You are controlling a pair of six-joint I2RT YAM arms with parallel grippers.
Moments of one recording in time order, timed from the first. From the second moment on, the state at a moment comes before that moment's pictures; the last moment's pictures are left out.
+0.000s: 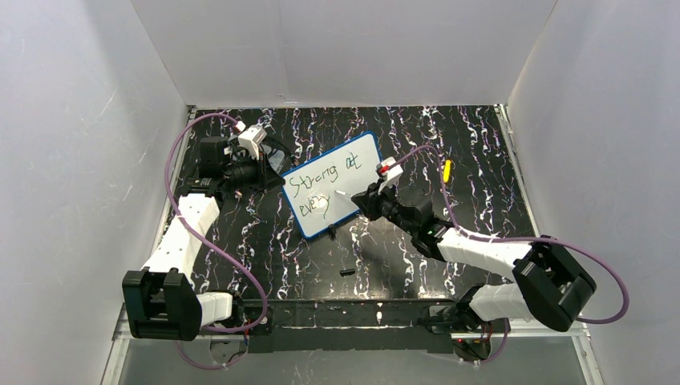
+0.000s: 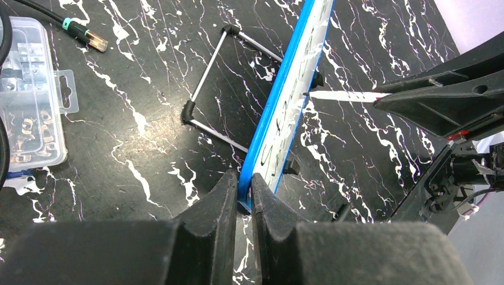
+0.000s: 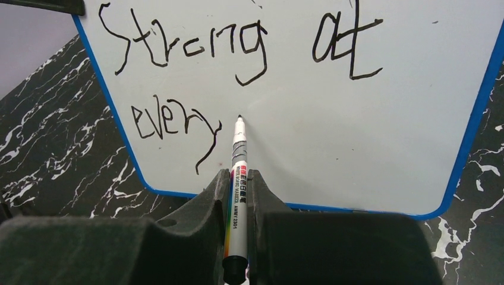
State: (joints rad) left arm -0.06 1.23 0.96 -0.40 0.70 -0.01; right arm 0.81 1.28 0.55 0.55 -0.01 0.26
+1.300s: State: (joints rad) left arm -0.06 1.23 0.96 -0.40 0.70 -0.01; right arm 0.78 1.30 0.55 0.60 0.03 0.27
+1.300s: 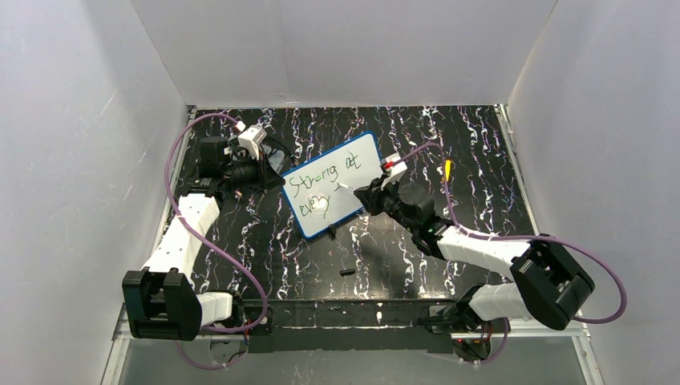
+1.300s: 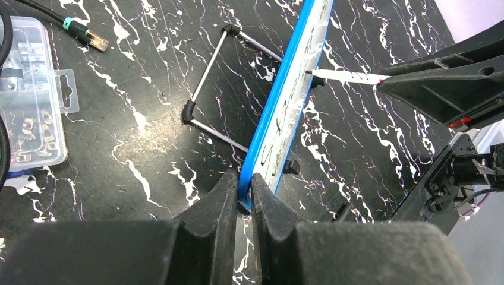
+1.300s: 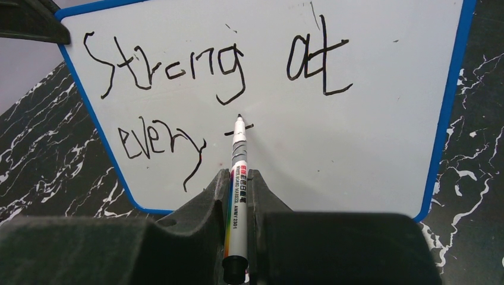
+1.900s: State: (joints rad) left arm -0.06 1.23 0.96 -0.40 0.70 -0.01; right arm 0.78 1.30 0.47 0.60 0.00 0.32
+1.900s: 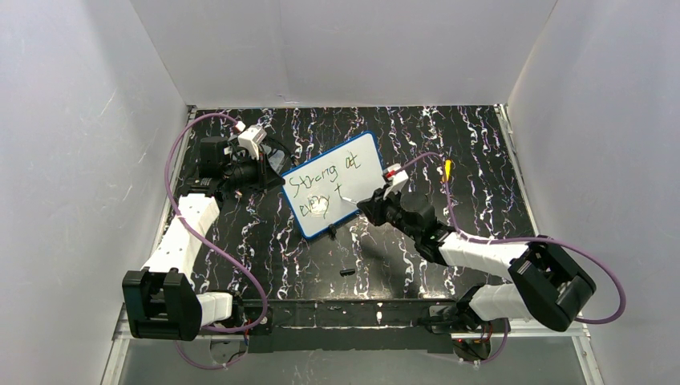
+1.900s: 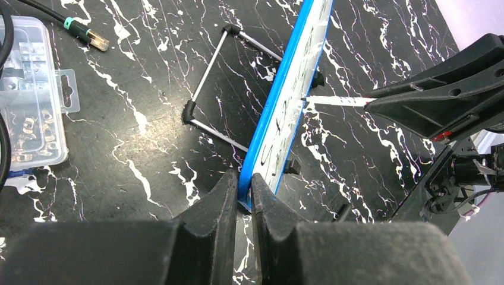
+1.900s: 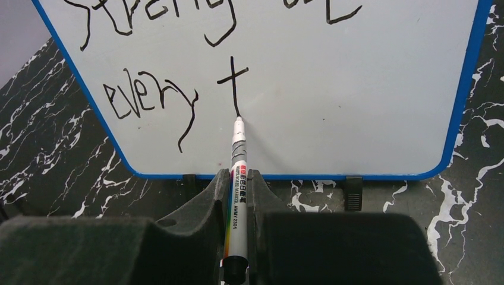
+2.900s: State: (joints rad) left arm -0.06 1.23 0.96 -0.40 0.70 -0.01; right arm 0.78 1.28 0.52 0.56 0.07 0.26
